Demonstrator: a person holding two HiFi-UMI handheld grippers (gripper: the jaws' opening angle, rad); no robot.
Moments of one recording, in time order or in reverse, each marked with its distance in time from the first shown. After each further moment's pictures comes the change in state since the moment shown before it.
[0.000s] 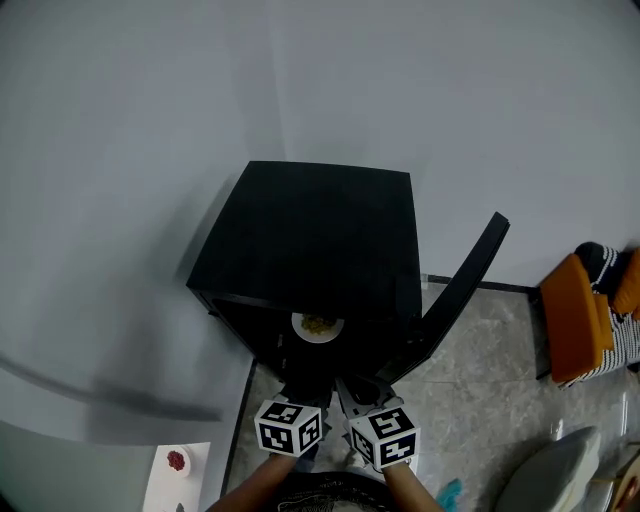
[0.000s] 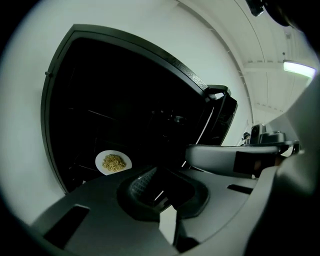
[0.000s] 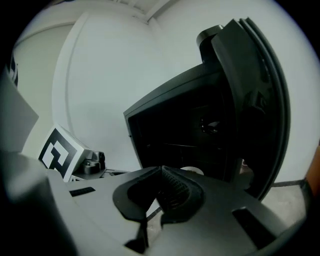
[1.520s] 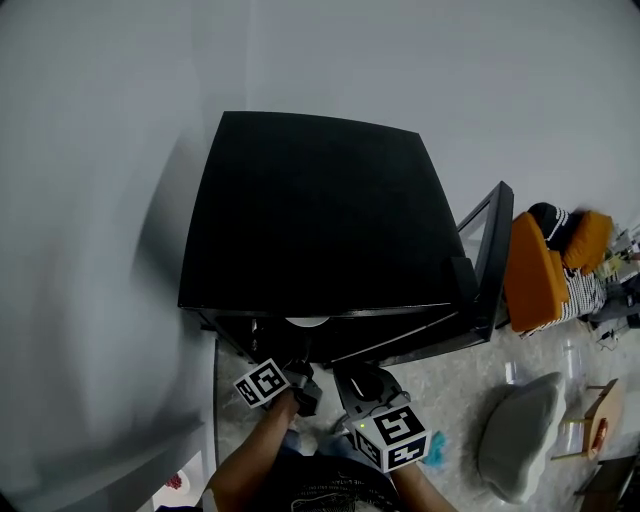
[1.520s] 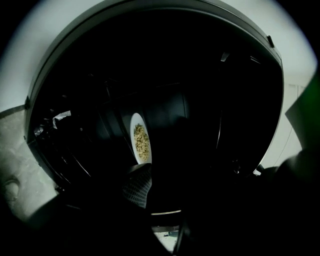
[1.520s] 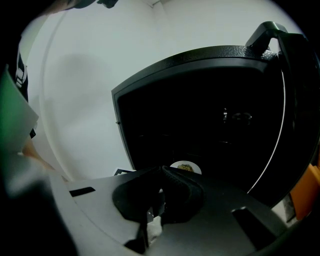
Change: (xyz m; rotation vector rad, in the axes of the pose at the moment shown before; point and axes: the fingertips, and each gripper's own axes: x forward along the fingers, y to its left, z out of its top) left arm 0.096 0.155 -0.058 -0.878 -0.128 -0.316; right arm 0.066 0.027 -0.009 -0.013 0.109 -0.227
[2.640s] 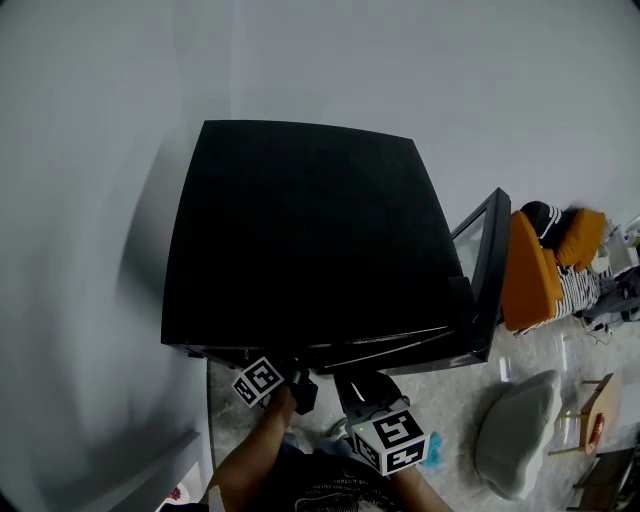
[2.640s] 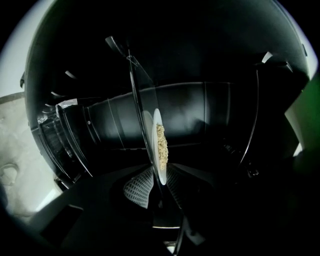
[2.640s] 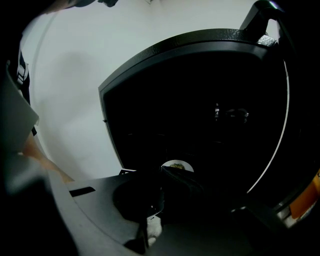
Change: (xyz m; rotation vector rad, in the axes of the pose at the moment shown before) left arm 0.038 0.038 0.010 -0.131 -0.022 0.068; right arm 0.016 -0.030 0.003 0.011 0.027 -0.049
